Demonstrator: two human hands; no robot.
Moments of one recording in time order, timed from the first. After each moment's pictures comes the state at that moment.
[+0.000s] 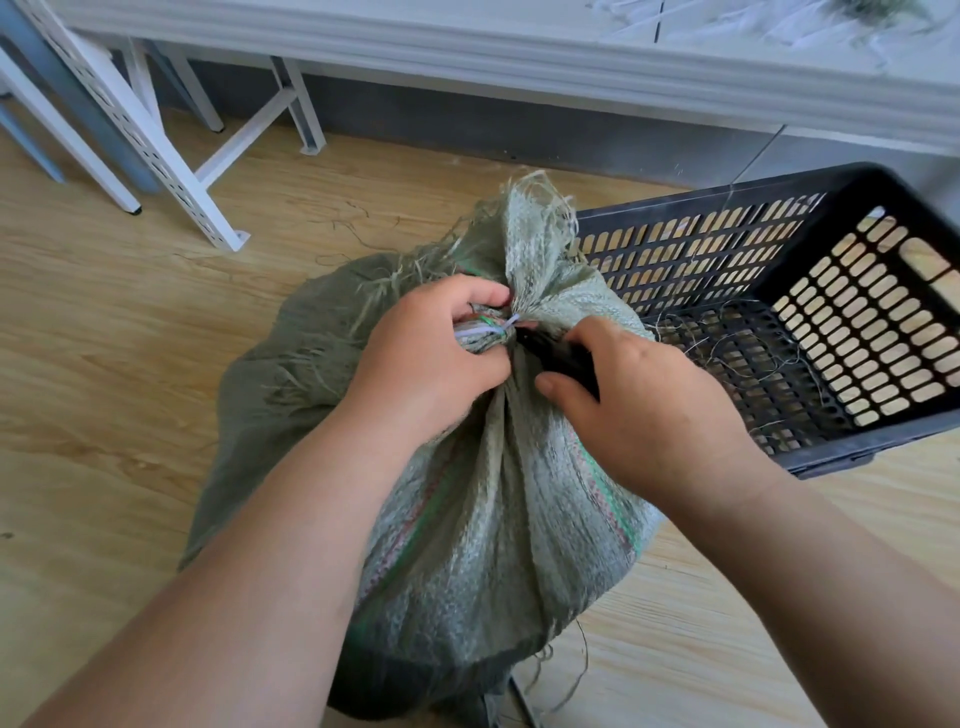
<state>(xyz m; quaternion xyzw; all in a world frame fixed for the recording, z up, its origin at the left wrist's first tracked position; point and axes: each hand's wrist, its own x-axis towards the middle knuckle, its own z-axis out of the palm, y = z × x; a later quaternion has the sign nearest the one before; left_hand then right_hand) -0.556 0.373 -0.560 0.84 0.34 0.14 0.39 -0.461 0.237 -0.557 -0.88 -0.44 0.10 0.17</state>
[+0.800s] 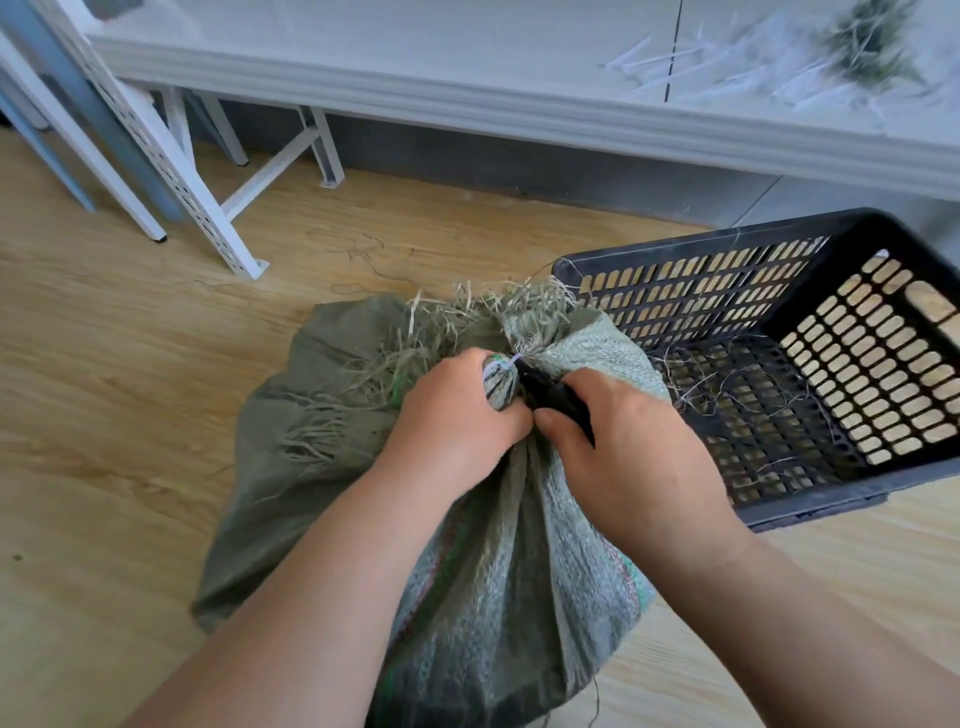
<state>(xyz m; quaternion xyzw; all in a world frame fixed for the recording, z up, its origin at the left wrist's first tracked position) -0.554 0.363 -0.560 0.83 0.38 0.07 0.40 -0.479 0.248 -0.558 -0.88 -0.41 0.12 0.23</state>
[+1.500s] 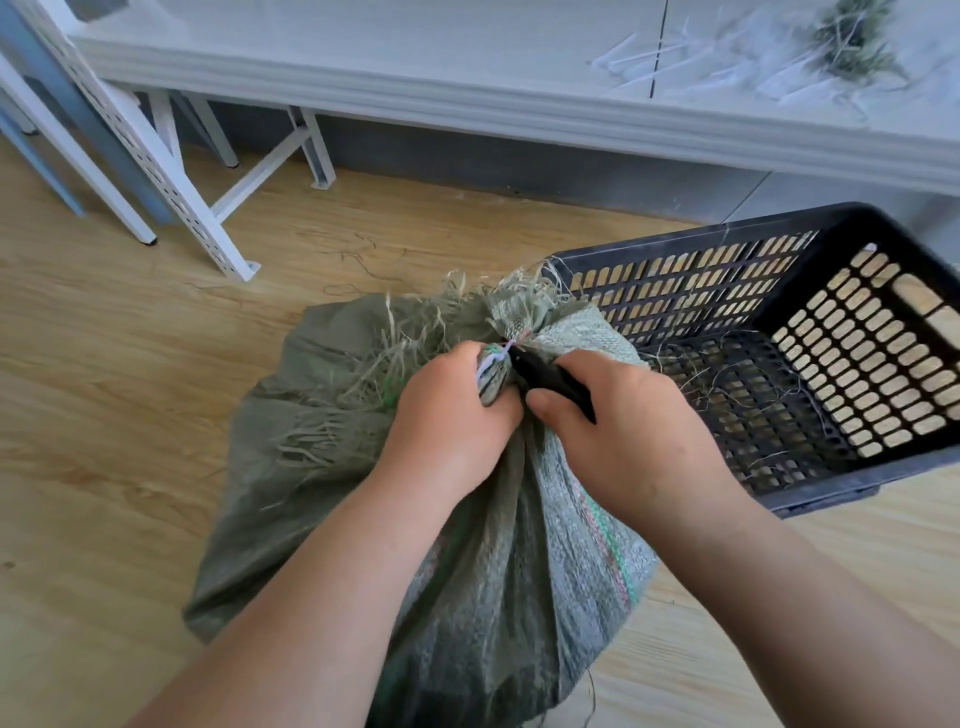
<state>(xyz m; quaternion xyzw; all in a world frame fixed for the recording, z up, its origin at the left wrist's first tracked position) -0.550 0.356 -0.561 0.83 0.38 0.11 0.38 -0.468 0.248 -0.549 -0.87 -0.41 0.12 0.25</state>
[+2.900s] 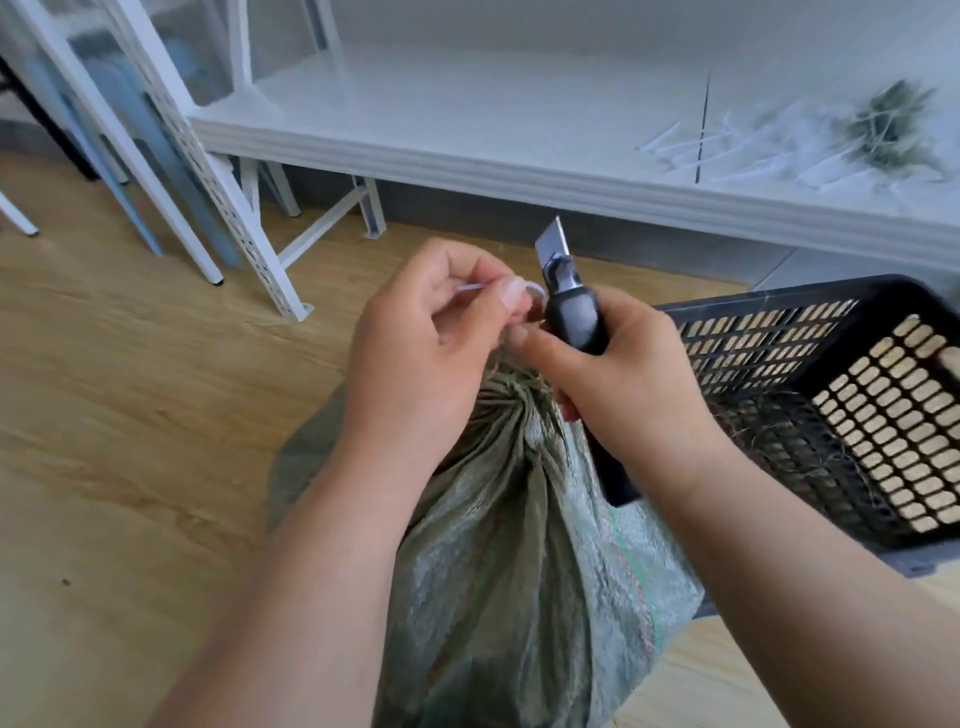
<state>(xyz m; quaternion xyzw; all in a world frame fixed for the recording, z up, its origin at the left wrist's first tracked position) -0.576 0.396 -0.490 0.73 0.25 0.39 0.50 -0.468 0.314 -0.509 -0.71 -0.35 0.17 0.59</state>
